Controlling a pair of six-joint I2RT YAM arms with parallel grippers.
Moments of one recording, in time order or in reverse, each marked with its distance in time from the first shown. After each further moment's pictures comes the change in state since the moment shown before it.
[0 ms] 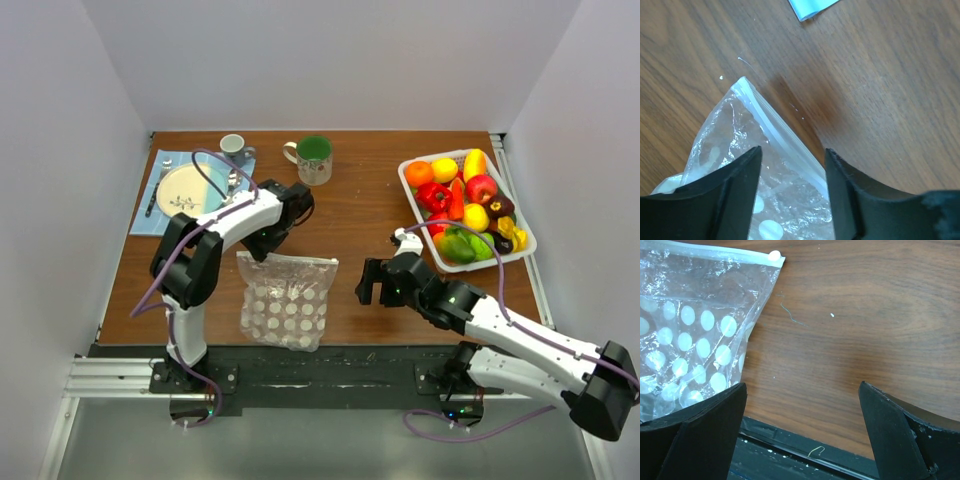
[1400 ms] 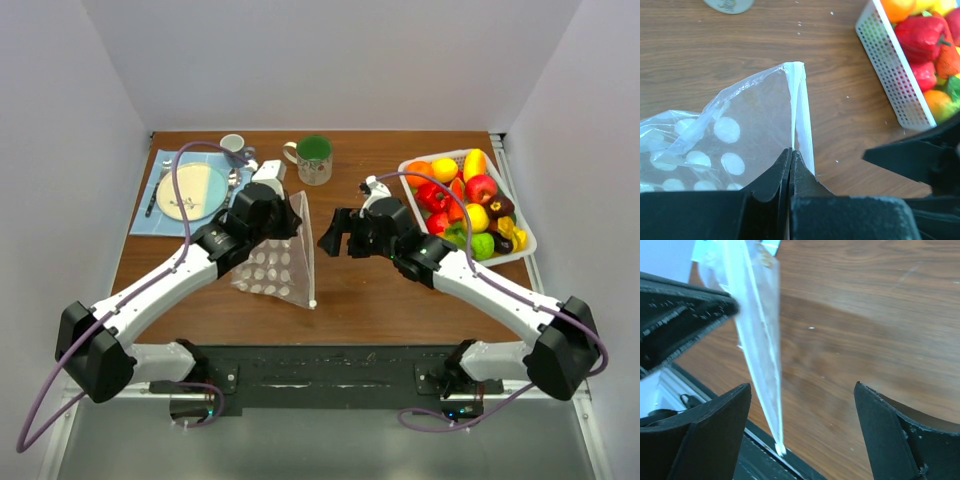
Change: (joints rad) left arm -0.070 -0.687 -0.449 0.920 0.442 1.036; right arm -0.126 0.349 0.335 0.256 -0.268 -0.095
